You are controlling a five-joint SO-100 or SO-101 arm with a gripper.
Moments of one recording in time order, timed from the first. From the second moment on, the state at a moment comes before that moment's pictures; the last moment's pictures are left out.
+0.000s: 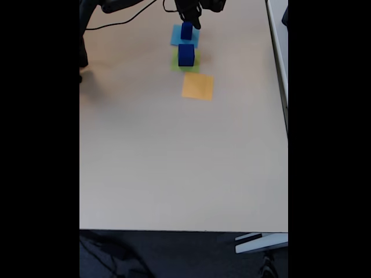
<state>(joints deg) -10.3 60.6 45.5 74.1 91.3</state>
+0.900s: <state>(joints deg) -9.1 68.0 68.6 59.9 92.1</state>
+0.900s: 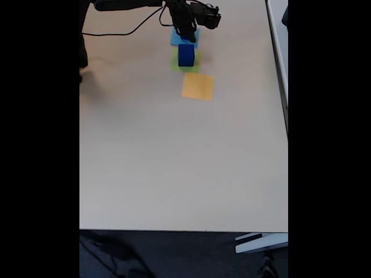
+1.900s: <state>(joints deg) -8.1 70.2 76.1 57.4 93.2</state>
